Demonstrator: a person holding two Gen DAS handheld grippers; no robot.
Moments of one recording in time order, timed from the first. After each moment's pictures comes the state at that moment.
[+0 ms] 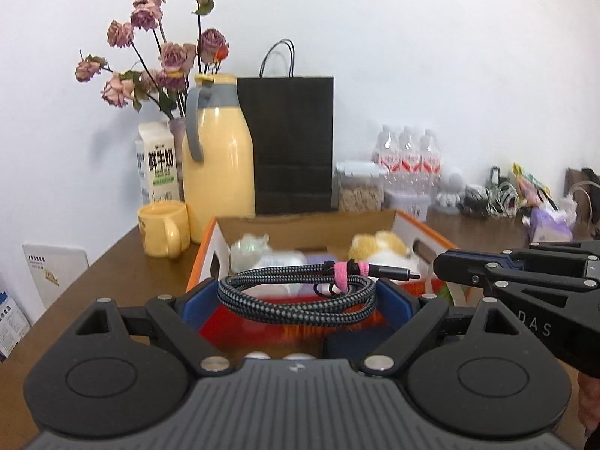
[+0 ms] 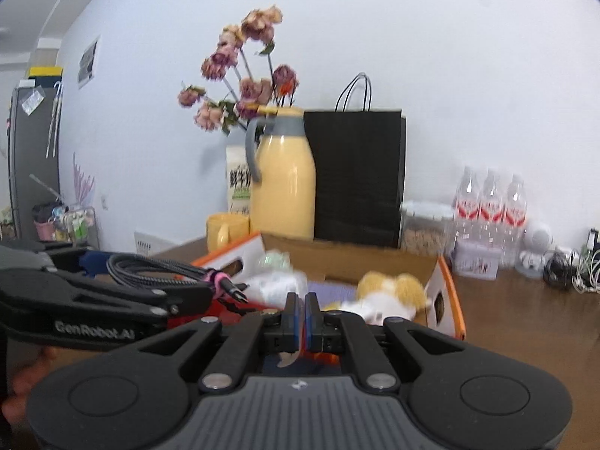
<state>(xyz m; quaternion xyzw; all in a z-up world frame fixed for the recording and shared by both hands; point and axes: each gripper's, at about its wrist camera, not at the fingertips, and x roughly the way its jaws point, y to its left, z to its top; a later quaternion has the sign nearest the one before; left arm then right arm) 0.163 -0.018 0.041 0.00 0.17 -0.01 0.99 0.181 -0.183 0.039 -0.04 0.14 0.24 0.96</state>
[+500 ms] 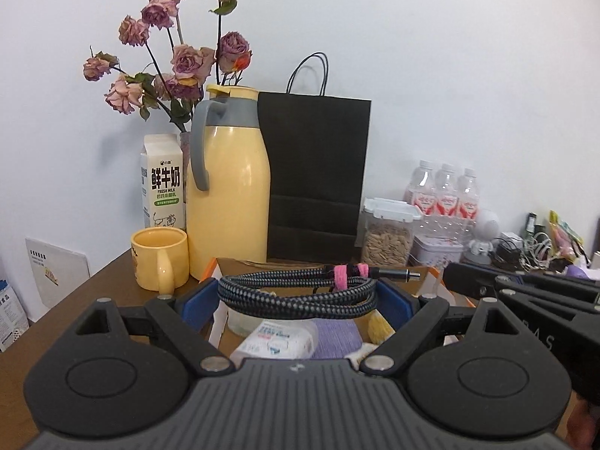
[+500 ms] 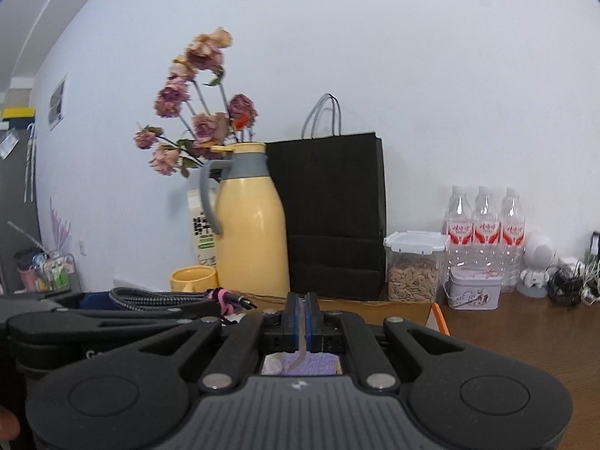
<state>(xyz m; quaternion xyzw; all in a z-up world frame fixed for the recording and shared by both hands) 0.249 -0.020 0.055 -0.04 0.15 0.03 0.99 0.269 -0.177 0.060 0.01 0.12 0.21 0.97</state>
